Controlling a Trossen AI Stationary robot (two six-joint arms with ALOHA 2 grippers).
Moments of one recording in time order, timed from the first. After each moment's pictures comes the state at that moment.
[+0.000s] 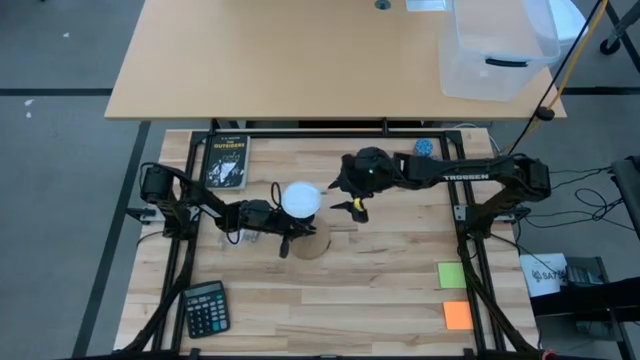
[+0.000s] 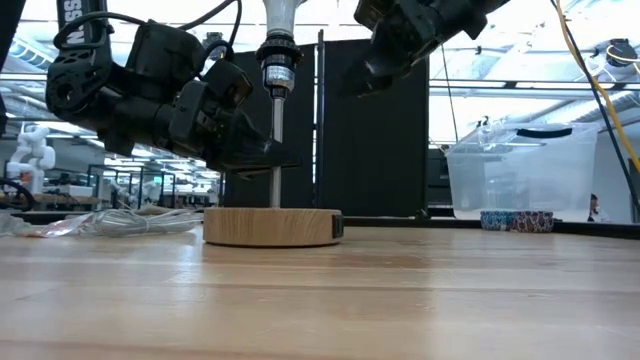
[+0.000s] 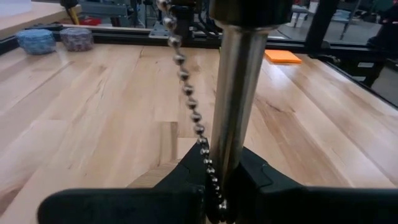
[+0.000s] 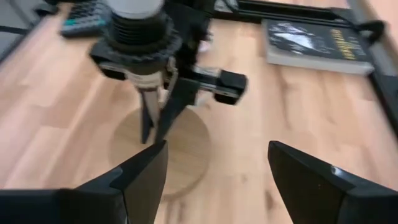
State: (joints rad) left arm 0.02 1.81 0.40 1.13 0.12 -0.05; right arm -0.18 1.50 1.10 -0.20 -0.22 -0.20
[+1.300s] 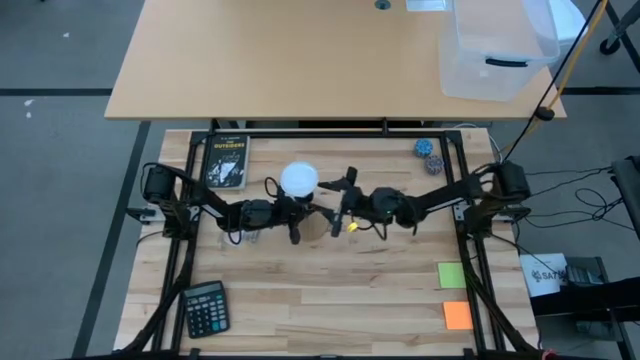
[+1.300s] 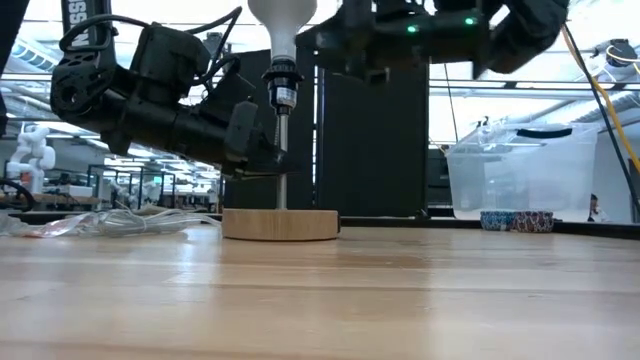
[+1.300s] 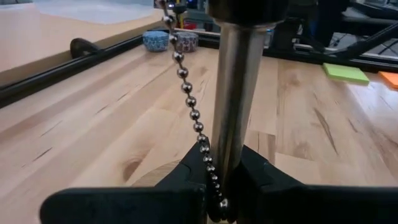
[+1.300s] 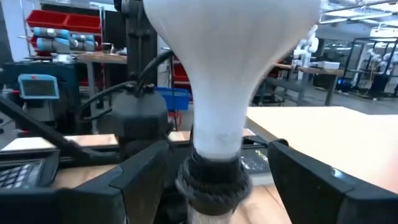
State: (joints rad) left arm 0.02 1.81 0.41 1.14 -0.26 -0.13; right arm 0.04 1.68 0.81 0.99 0.32 -0.06
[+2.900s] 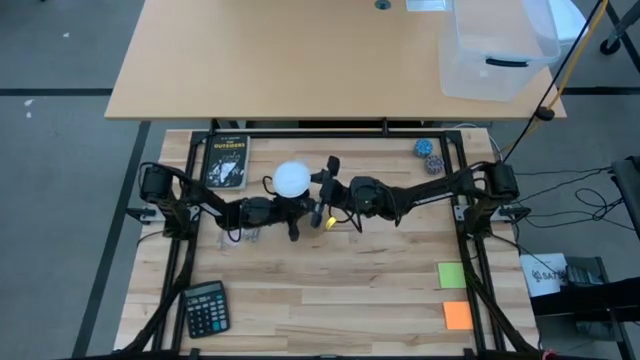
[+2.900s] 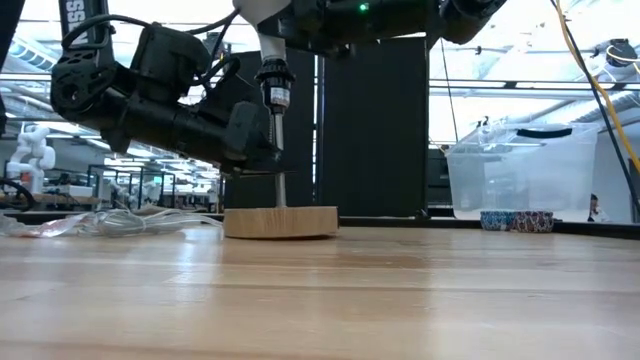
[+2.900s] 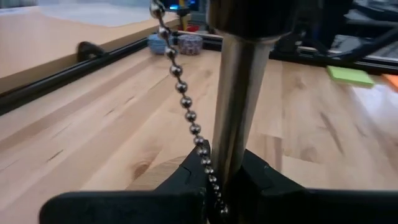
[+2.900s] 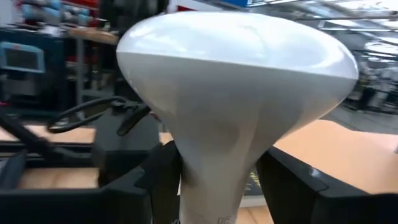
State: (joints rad) left arm 0.02 1.81 0.41 1.11 -0.22 -0.13; right arm 0.02 1.76 1.10 0.73 0.29 -0.19
